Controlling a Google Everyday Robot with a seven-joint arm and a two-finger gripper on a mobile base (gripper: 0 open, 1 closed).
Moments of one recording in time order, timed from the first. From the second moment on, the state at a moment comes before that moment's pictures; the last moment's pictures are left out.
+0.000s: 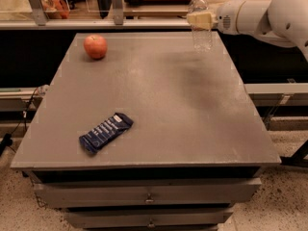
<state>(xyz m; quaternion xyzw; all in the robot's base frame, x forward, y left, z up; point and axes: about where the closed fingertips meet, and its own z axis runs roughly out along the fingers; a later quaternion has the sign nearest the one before) 0.782 -0.154 0.967 -0.30 0.72 0.19 0.59</state>
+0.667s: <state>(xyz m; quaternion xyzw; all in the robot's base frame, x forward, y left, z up) 0.782 -0.138 1.038 -0.31 0.68 0.19 0.64</state>
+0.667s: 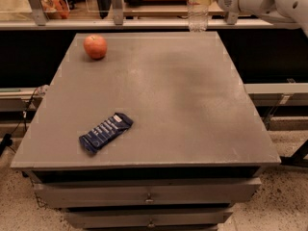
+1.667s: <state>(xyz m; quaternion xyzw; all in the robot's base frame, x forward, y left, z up) 0.814 -0.037 1.037 -0.23 0.66 0.29 0.65</state>
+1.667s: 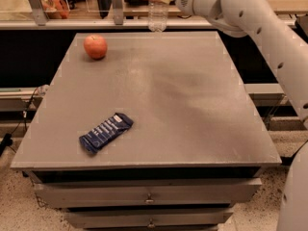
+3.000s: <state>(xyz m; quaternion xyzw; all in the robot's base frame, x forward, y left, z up) 0.804 0.086 0.986 -0.20 0.67 0.36 0.62</state>
